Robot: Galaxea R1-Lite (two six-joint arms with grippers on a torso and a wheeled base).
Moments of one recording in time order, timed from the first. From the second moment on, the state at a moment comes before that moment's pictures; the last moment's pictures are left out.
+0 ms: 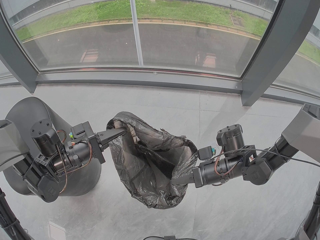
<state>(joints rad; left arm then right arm) -0.26 1.95 -0.49 -1.55 -0.74 -1.40 0.55 2.08 -0.86 -0.58 0.76 0.39</state>
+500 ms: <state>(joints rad) -0.19 2.03 -0.56 -1.55 -0.78 -1.40 0.55 2.21 -1.01 -0.58 0.66 0.39</state>
